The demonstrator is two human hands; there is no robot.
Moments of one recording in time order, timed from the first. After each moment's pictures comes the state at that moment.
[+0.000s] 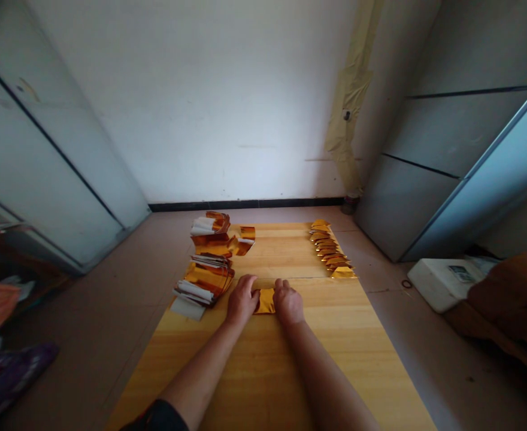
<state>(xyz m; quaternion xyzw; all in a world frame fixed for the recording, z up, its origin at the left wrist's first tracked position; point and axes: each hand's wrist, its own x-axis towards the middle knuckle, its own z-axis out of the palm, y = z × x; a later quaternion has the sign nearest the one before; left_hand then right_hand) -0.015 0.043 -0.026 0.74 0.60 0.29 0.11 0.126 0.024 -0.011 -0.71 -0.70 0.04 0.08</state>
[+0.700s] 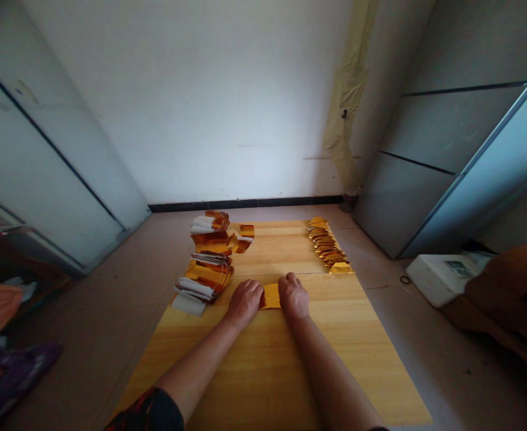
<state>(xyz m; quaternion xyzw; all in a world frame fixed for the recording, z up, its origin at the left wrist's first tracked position) -0.017 0.033 -0.012 0.88 0.47 0.10 -0.01 0.145 0.018 -0.013 -0.70 -0.70 0.03 0.17</state>
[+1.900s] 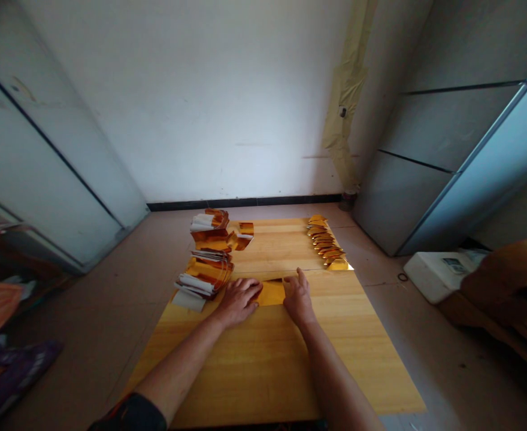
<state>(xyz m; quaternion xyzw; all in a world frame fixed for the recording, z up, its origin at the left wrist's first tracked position) -0.049 0.022 -0.003 0.89 0.44 0.10 0.08 0.164 0.007 -0.035 -0.67 -0.65 0.12 0.33</state>
